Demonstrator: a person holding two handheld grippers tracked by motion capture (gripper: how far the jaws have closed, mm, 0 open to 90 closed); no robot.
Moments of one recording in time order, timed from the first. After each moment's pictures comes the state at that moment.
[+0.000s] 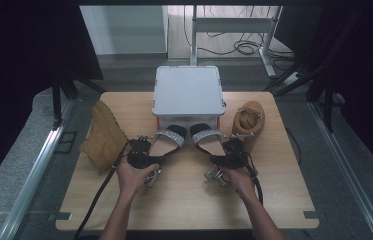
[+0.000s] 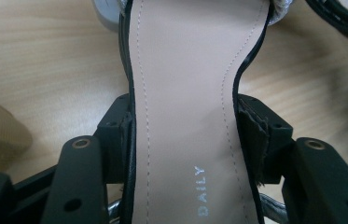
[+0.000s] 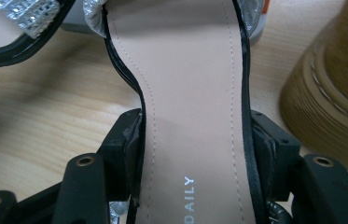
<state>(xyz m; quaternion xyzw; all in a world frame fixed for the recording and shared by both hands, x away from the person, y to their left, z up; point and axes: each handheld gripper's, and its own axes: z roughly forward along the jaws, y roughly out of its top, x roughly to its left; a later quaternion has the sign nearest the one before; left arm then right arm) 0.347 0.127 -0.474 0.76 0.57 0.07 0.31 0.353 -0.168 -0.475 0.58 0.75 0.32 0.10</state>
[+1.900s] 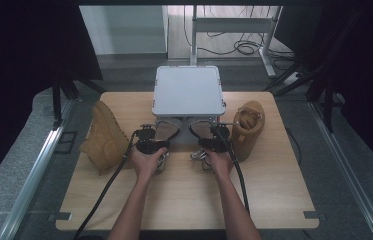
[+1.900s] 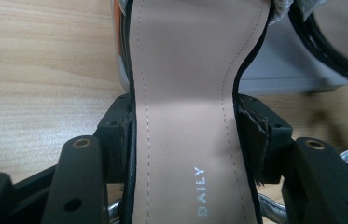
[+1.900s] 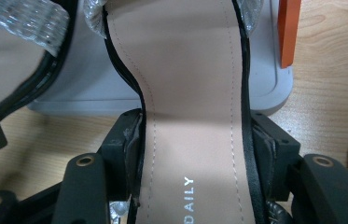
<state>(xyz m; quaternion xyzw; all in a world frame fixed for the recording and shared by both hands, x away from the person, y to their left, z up) 0.402 0.111 -0.498 0.68 0.64 0.09 0.33 0.413 -0.128 -0.494 0.66 0.67 0.33 0.11</state>
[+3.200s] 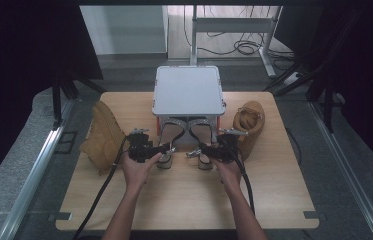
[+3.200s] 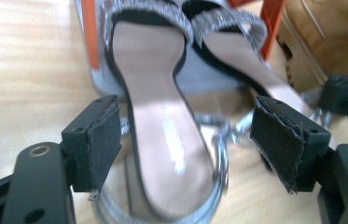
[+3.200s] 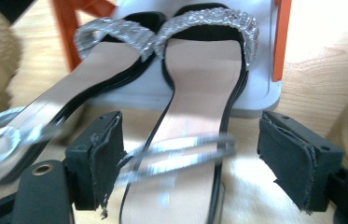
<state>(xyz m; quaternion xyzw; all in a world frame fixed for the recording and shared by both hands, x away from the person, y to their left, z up) 0.351 0.137 -0.476 0.70 0.57 0.09 0.42 0.366 -0.149 -0.482 0.58 0.69 0.41 0.15</state>
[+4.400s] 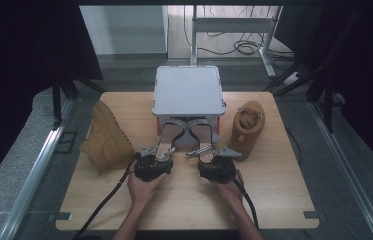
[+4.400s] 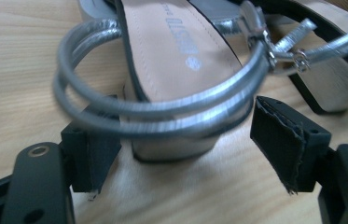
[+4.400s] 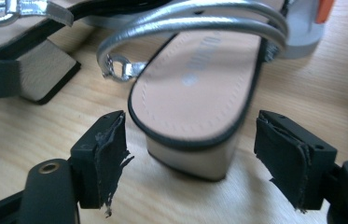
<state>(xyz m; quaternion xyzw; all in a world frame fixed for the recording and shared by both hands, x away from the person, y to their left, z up) 0.331 0.115 -0.532 0.72 0.56 0.13 0.40 0.332 -0.142 -0.529 0.51 0.75 0.39 0.17</state>
